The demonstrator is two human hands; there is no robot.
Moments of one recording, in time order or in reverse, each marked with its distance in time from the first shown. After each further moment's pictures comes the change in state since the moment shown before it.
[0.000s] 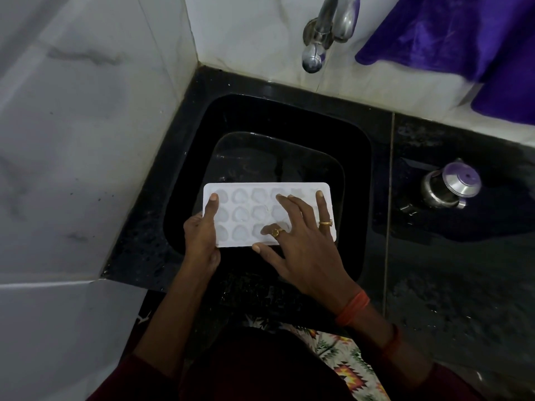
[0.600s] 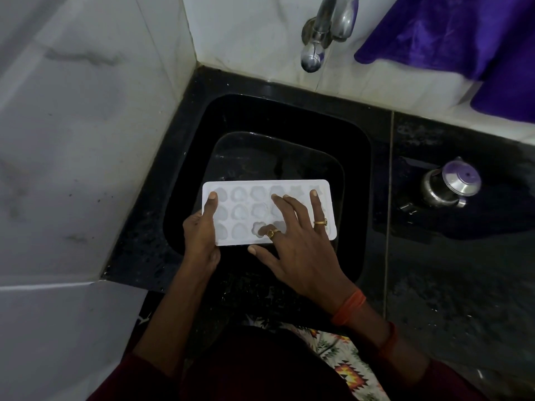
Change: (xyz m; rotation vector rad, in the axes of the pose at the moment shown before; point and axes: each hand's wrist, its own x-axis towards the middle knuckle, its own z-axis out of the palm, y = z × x) left_hand -0.001 0.004 0.002 0.002 -0.006 0.011; right_hand 0.003 -0.006 0.001 -0.075 -0.043 -0.028
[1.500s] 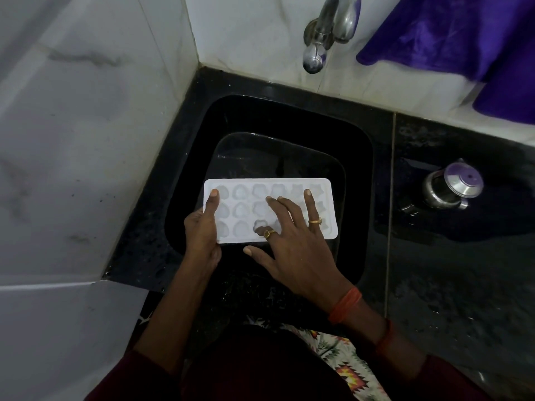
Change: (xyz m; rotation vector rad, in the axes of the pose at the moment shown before) left_hand 0.007 0.001 0.000 0.000 -0.022 -0.002; right_hand 0.006 -0.005 0.002 -0.003 0.013 -0.027
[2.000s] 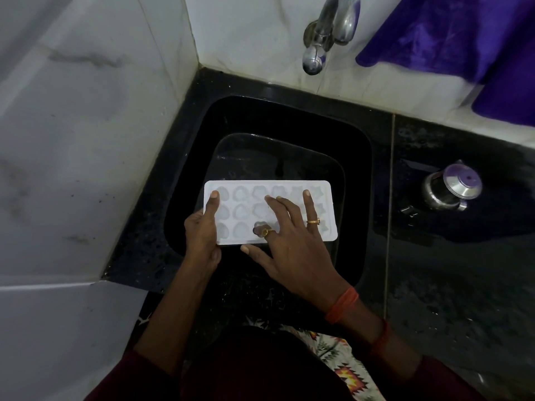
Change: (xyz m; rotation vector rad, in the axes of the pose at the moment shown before) left_hand -0.003 0.001 0.000 0.020 0.018 -0.002; right_hand 0.002 -0.003 -0.004 0.066 -0.011 0.030
